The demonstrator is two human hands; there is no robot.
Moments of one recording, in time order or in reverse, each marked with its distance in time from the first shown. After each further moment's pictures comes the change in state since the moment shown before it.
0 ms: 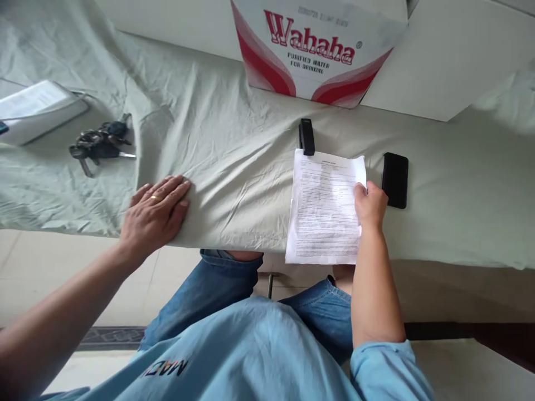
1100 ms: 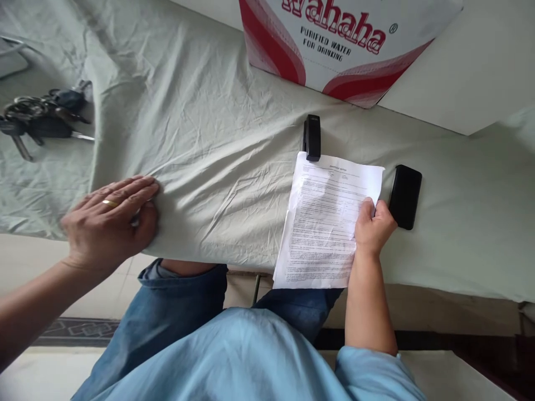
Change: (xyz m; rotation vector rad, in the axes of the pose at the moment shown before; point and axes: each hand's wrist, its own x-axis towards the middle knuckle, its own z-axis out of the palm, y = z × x) left_hand -0.016 -0.012 0.012 0.119 0.433 0.269; right_hand -0.019 0.010 0.005 0.036 0.263 -0.129
